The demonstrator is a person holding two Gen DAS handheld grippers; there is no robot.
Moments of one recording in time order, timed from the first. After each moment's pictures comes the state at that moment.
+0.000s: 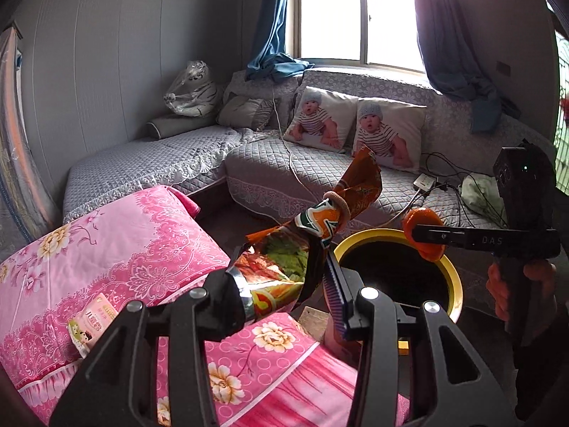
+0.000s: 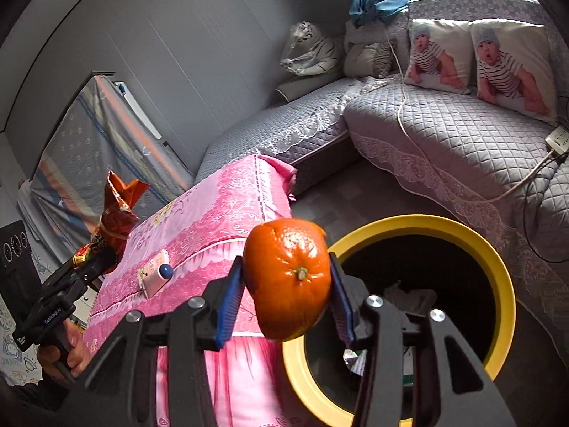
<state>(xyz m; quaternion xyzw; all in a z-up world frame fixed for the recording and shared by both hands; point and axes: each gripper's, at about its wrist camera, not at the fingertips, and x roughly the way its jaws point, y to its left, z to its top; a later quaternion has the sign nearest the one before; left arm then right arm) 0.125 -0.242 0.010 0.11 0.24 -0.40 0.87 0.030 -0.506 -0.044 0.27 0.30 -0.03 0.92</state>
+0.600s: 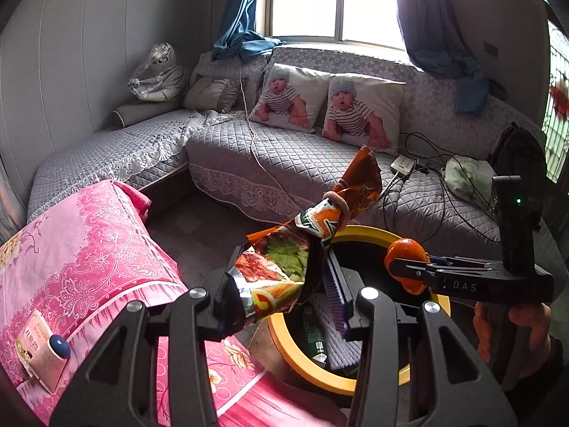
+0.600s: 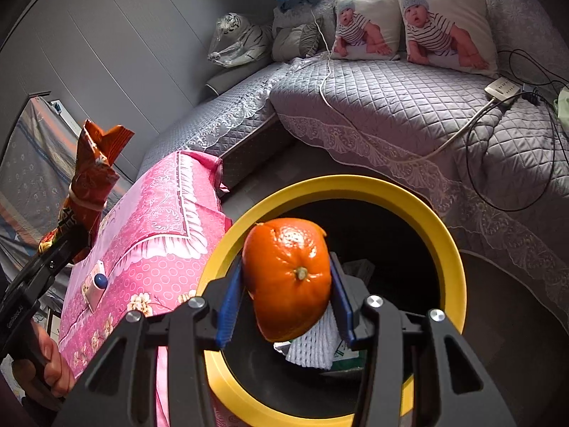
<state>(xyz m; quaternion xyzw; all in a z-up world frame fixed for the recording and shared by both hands) 0.134 -0.344 -0.025 0.13 0.28 -0.44 0.84 0.015 -0.552 -0.104 0.30 0.34 -0.13 0.88</state>
